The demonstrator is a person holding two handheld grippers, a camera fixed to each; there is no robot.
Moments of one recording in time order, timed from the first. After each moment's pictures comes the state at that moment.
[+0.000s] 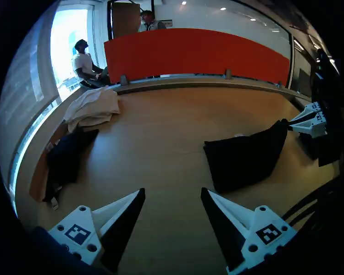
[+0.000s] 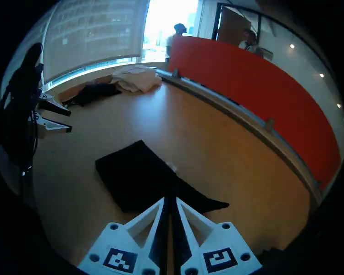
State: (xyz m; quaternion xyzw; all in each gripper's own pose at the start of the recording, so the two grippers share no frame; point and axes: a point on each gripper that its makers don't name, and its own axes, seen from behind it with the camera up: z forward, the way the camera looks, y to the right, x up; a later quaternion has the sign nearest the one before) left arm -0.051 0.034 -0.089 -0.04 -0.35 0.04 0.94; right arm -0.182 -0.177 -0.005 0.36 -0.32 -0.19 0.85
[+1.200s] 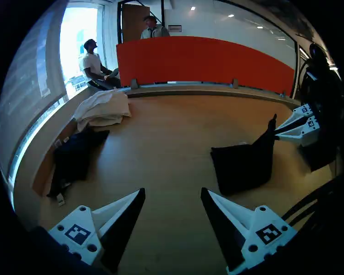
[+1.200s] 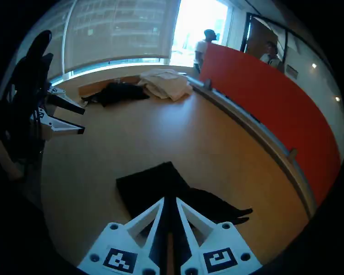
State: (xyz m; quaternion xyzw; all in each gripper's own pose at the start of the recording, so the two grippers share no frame) left arm -0.029 0.013 -0.100 -0.01 -0.33 0.02 0.94; right arm -0.169 -0.266 -0.008 0.45 -0.30 -0.23 0.81
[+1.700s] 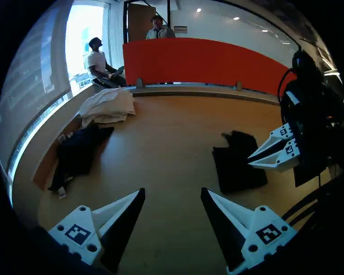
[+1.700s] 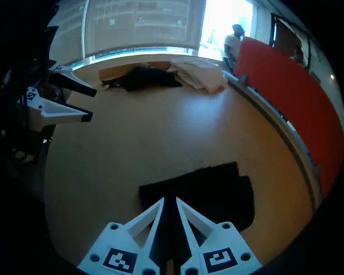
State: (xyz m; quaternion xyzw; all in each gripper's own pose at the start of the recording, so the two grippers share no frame) left arm -0.028 0.009 -0.113 0.00 -0.33 0.00 0.94; right arm -0.228 -0.335 -0.038 0.52 -0.33 -0.25 0.75
